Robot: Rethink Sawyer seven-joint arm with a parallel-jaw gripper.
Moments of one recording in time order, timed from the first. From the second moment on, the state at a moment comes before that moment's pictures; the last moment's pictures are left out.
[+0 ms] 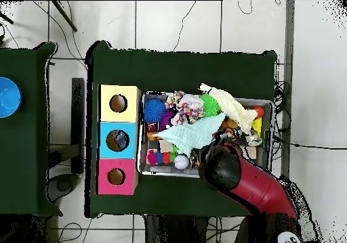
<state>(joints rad) -0.31 -0.73 -0.26 1.85 0.06 0.17 2.45</state>
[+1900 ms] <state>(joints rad) -0.45 -0.67 -0.08 1.90 -0.10 -0.01 2.45</state>
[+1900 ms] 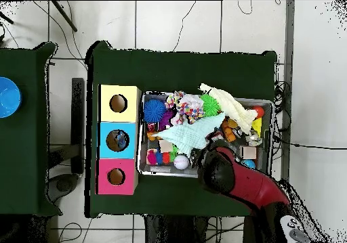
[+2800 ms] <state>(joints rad) -0.48 -0.63 -0.04 1.90 -0.14 -0.11 2.45</state>
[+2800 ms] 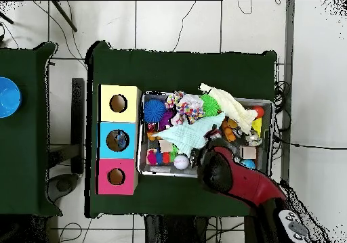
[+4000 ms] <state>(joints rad) -0.57 -0.61 -0.02 1.90 -0.25 -0.14 2.45</state>
